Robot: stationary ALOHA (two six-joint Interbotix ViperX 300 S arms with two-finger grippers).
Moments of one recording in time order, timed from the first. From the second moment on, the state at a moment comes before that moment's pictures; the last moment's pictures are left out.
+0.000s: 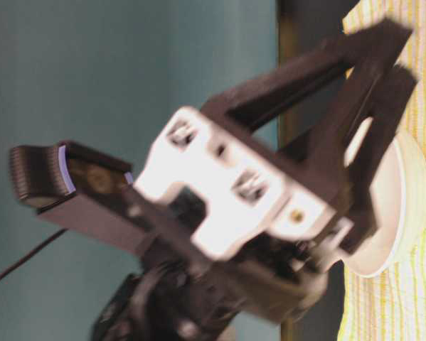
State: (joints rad) left arm -0.22 0.22 0.46 0.04 -0.20 -0.73; right arm 0.07 -0.98 1.25 0.03 -0.13 0.02
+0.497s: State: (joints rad) left arm -0.21 0.45 0.34 0.04 -0.32 -0.72; right arm 0.07 -0.98 1.25 0.03 -0.14 0.02
